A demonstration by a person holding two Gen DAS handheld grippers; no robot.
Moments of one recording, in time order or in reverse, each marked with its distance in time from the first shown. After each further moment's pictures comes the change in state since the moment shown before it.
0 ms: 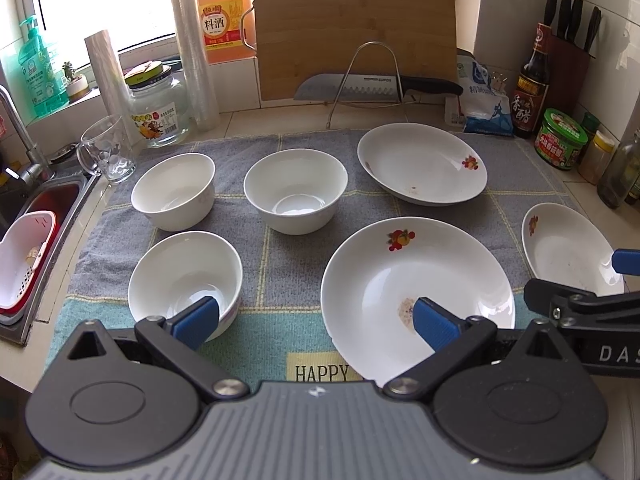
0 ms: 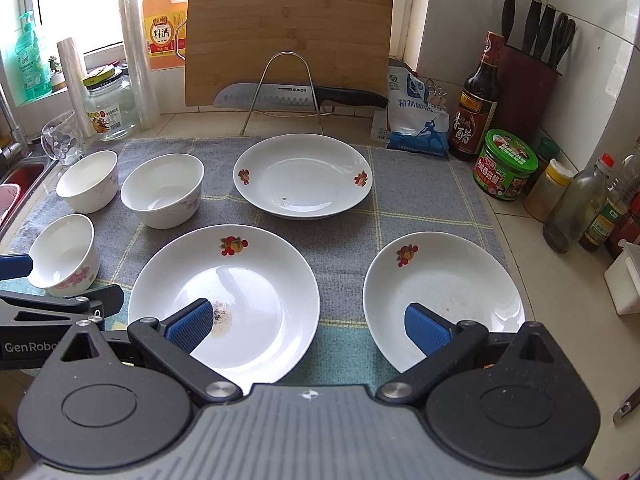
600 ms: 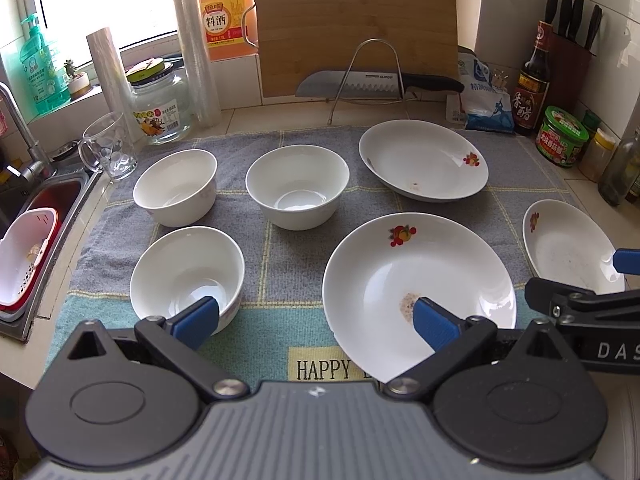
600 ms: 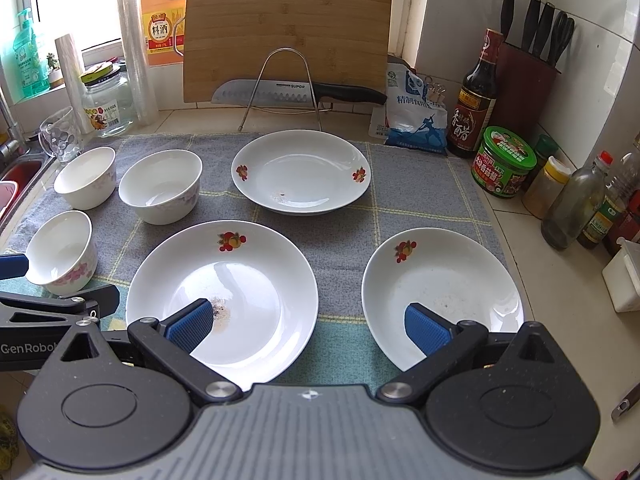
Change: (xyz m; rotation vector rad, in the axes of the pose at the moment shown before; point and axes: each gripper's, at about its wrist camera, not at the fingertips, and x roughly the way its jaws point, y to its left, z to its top) left arm 0.000 0.000 -0.001 -0.002 0.009 0.003; right arm 0.001 0.001 -0.001 0.001 0.013 -0.010
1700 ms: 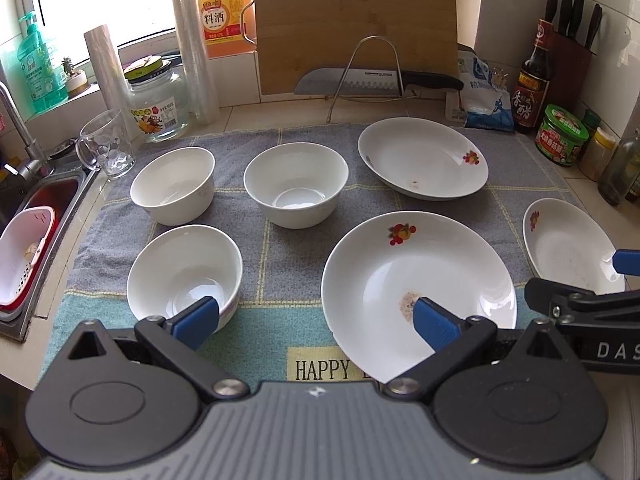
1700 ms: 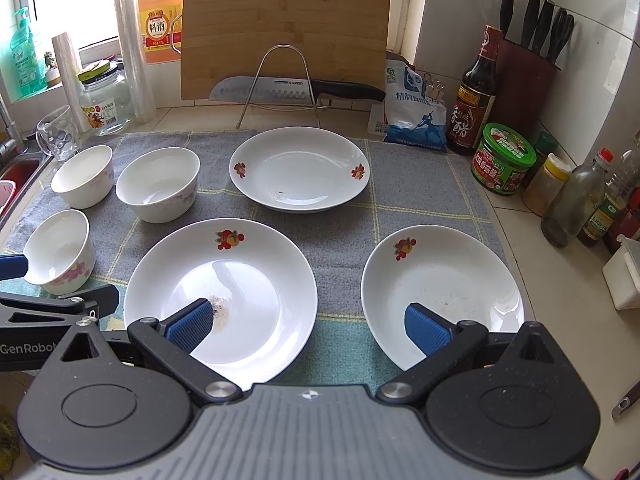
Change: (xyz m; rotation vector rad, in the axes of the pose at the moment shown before) left arm 0.003 0.001 0.002 0.000 0.008 -0.004; right arm 0.003 0.000 0.002 0.003 0.010 -0.003
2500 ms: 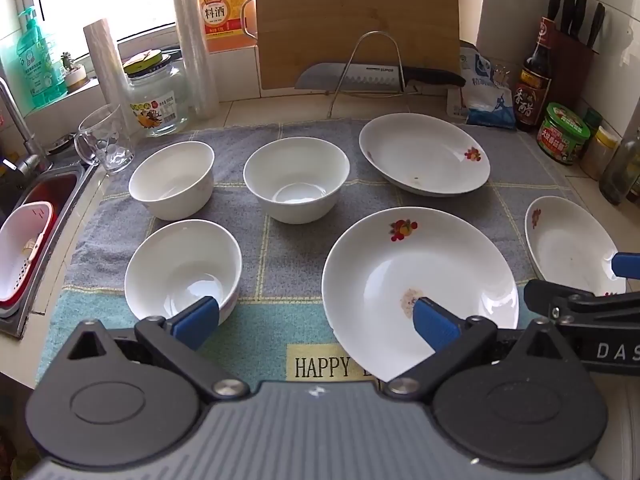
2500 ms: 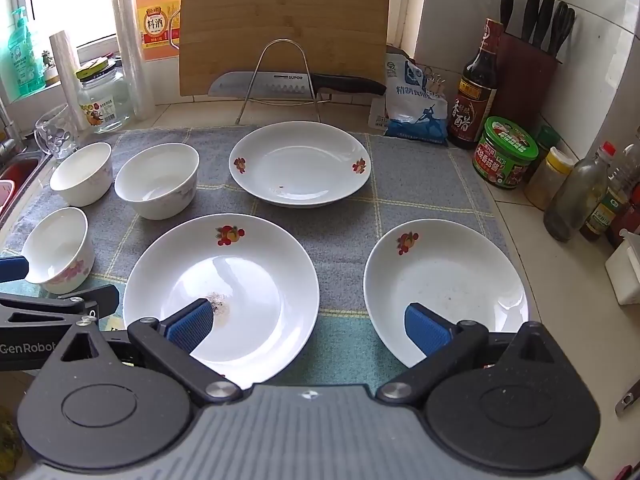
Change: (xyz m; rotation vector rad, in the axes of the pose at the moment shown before) left arm 0.004 0.001 -0.002 -0.005 0.010 -0.003; right arm 0.003 0.001 -0.001 0.009 0.012 0.002
